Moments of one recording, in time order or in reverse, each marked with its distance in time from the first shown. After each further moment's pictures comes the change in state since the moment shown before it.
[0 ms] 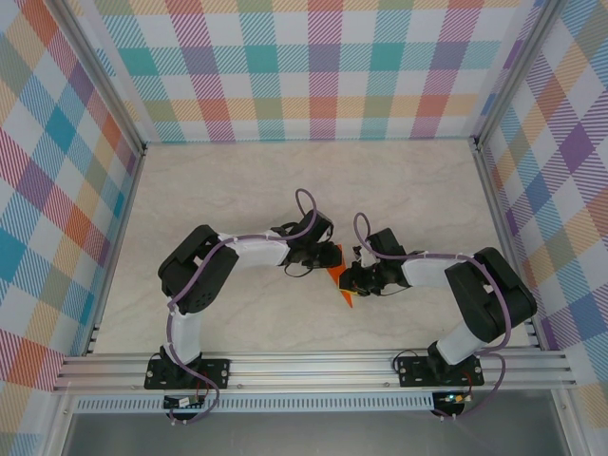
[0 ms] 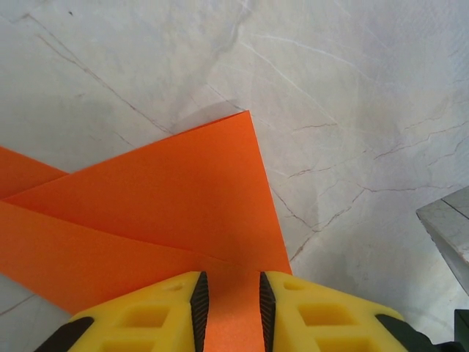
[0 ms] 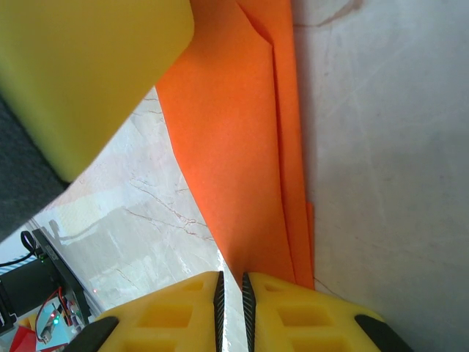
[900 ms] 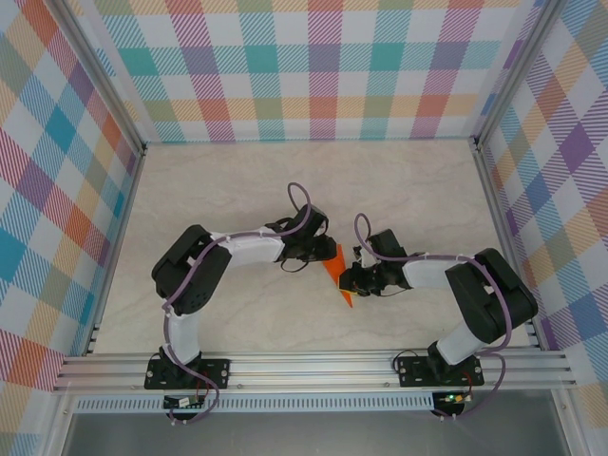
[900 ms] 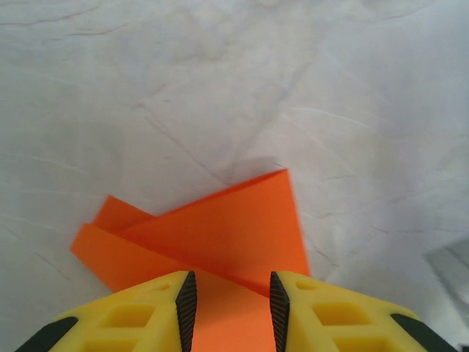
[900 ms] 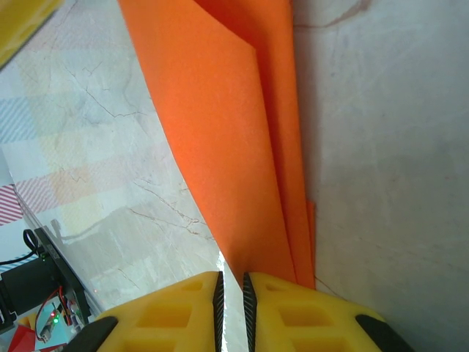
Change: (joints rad) left arm 0.039 -0.025 0.001 -0.018 -0.084 -0.005; right arm -0.001 -0.008 -0.021 0.032 -0.004 0.000
